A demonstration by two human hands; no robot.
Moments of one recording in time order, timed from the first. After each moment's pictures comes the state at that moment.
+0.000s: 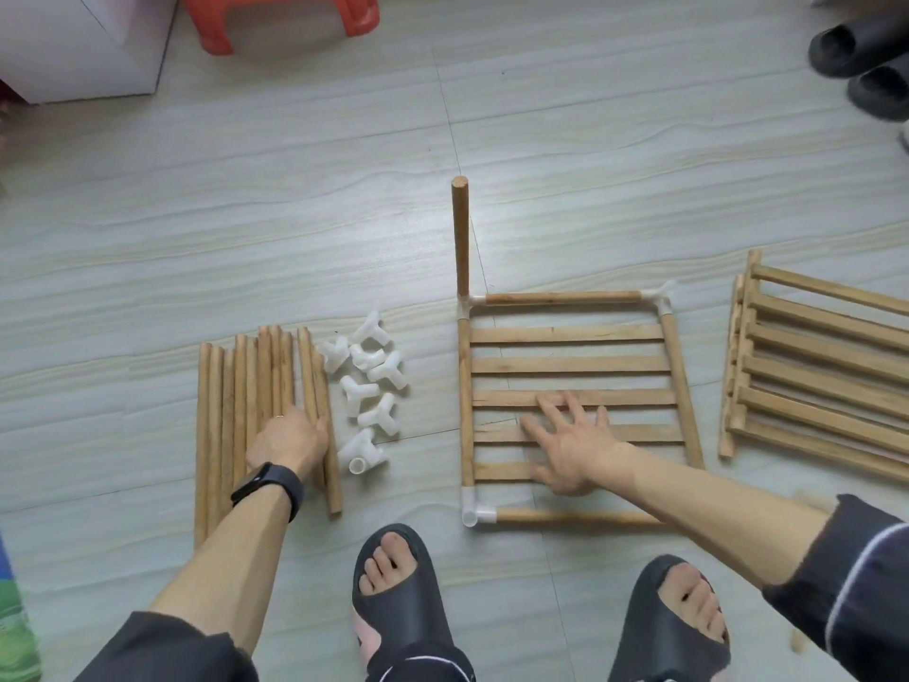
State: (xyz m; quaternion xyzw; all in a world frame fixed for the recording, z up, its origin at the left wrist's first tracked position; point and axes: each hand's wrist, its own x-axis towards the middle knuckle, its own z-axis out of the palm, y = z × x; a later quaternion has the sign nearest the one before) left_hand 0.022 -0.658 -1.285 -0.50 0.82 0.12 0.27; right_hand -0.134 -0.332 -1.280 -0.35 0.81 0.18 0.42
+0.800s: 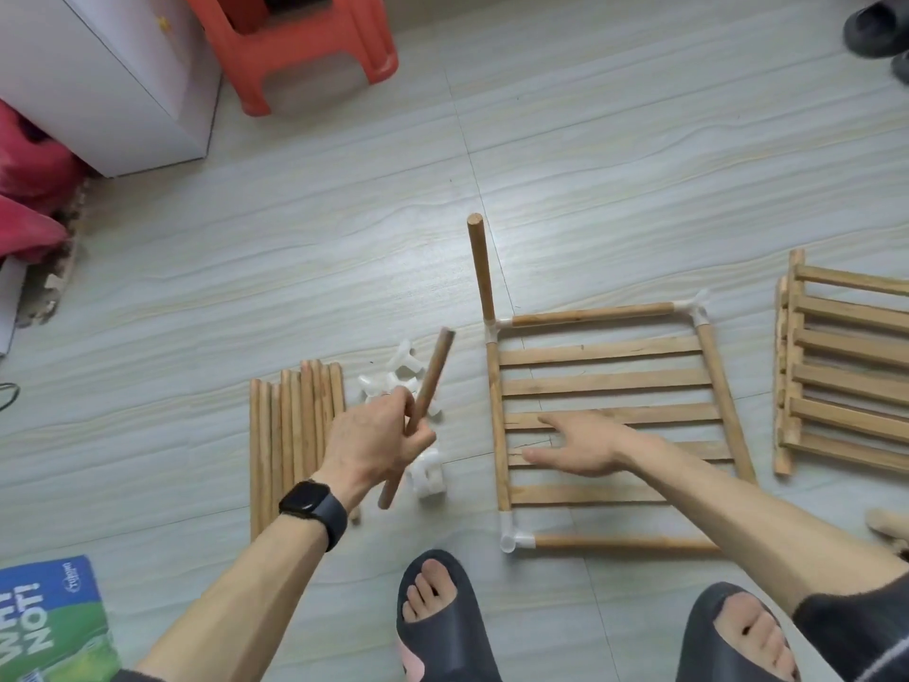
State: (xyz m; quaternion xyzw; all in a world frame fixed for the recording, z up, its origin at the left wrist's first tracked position) left_hand -0.022 -0.618 -1.219 -0.17 0.97 0.11 0.11; right_hand -0.161 -0.364 -1.239 -0.29 0.82 -0.06 0.49
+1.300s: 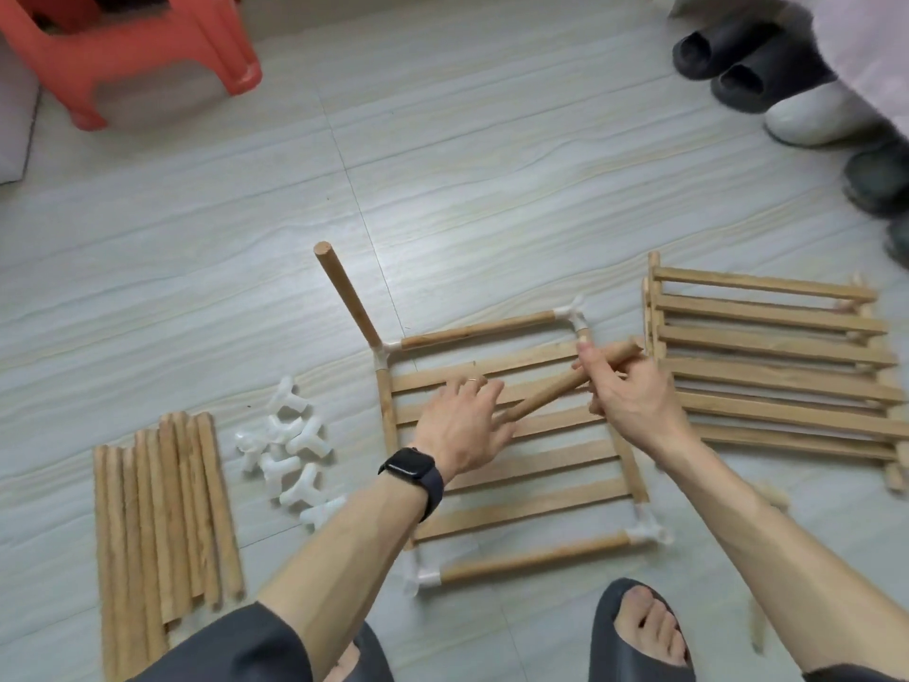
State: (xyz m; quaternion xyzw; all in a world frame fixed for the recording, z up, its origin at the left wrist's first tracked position) left_hand -0.157 -0.446 -1.252 0.04 0.97 0.13 0.20; right_hand -0.213 -0.239 -1.194 0.03 0.88 -0.45 0.15
